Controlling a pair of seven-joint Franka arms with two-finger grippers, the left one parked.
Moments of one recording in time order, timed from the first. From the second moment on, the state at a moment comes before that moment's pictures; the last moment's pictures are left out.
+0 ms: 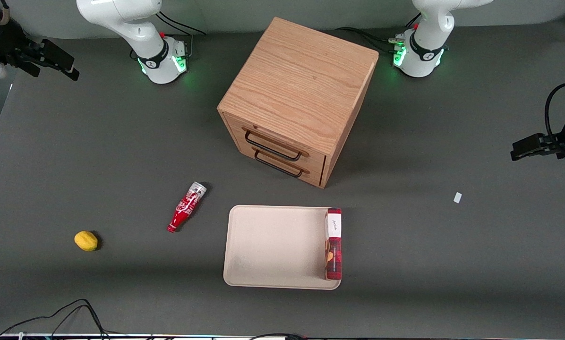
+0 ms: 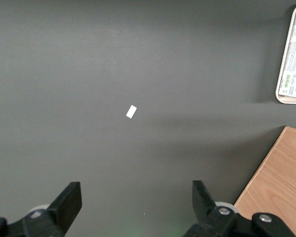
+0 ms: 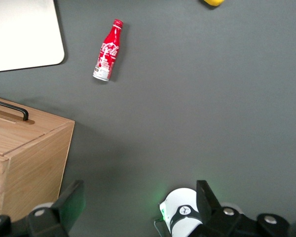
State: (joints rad) arm 0.16 -0.24 -0.07 -1.65 0.02 1.31 0.27
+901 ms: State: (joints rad) arm 0.16 0.01 0.01 -1.62 0.06 1.46 0.53
